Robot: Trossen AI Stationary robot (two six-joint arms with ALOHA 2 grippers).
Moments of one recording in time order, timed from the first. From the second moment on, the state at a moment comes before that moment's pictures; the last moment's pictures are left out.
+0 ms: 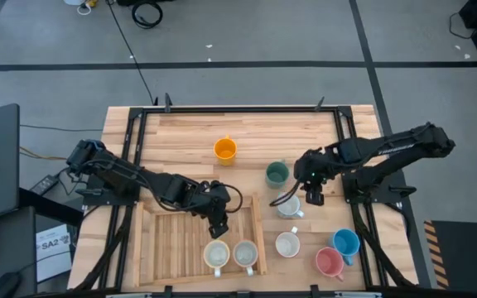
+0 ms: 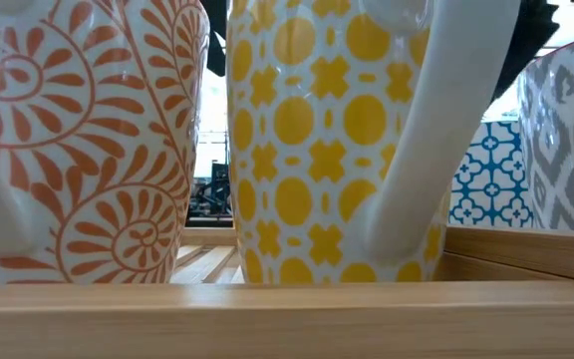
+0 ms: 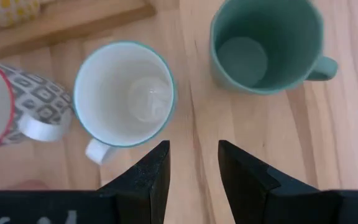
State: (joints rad) left arm -0.36 1.63 1.35 -0.69 -0.17 -0.79; right arm 0.16 1.18 1.02 -1.04 0.02 0.32
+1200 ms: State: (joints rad) left arm -0.36 1.64 1.35 -0.67 -0.17 -0.79; right arm 0.21 1.26 0.74 -0.59 0.04 0.42
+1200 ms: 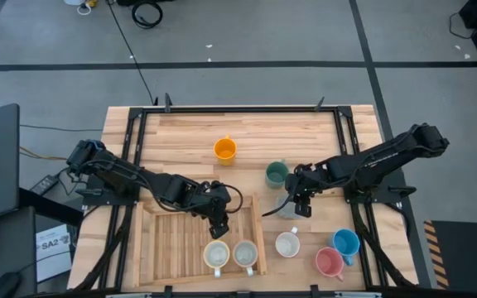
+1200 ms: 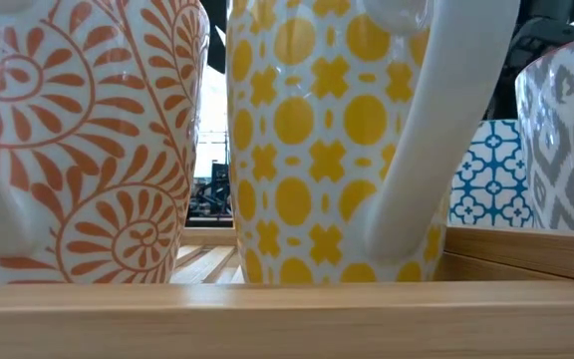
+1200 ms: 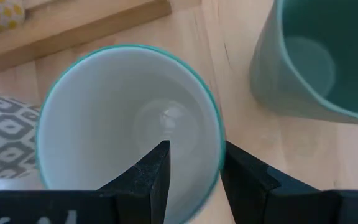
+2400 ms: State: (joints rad) left arm -0.36 1.41 1.35 -0.82 -0.20 -0.63; right arm 0.21 1.27 0.75 -0.54 0.00 0.43
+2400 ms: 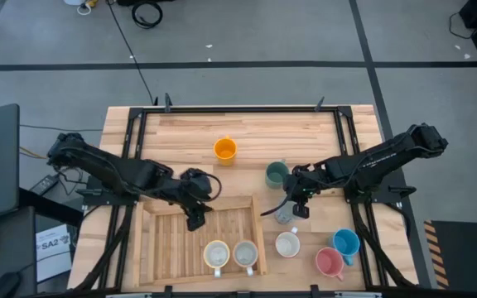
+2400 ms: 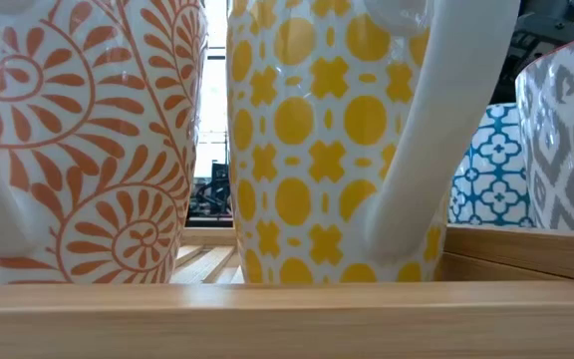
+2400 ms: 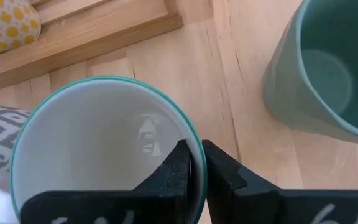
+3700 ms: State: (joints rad) left arm -0.37 1.26 1.35 -1.10 -0.31 -0.63; right arm -0.12 1.44 1.43 -0.62 0.02 0.31
